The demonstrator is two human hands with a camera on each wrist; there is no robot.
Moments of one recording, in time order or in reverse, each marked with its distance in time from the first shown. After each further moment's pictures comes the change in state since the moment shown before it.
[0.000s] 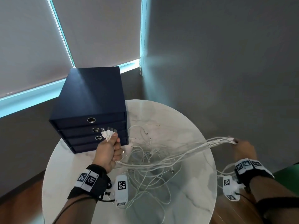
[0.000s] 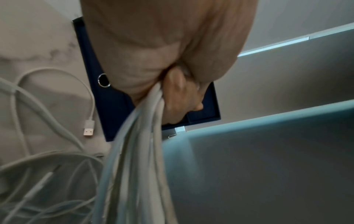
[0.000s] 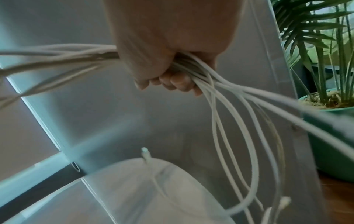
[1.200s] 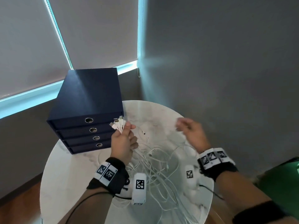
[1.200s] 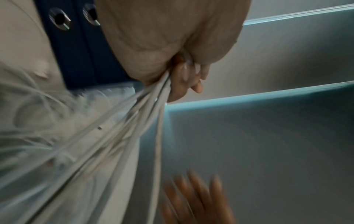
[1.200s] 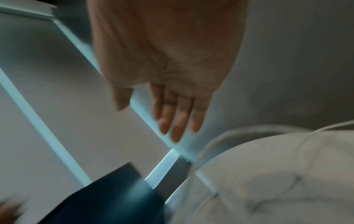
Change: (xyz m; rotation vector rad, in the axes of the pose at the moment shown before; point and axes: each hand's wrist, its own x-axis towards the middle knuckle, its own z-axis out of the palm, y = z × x) left_hand -0.023 -0.008 0.073 -0.086 -0.066 0.241; right_hand -0.088 -0.145 0.013 0.769 -0.275 -0.420
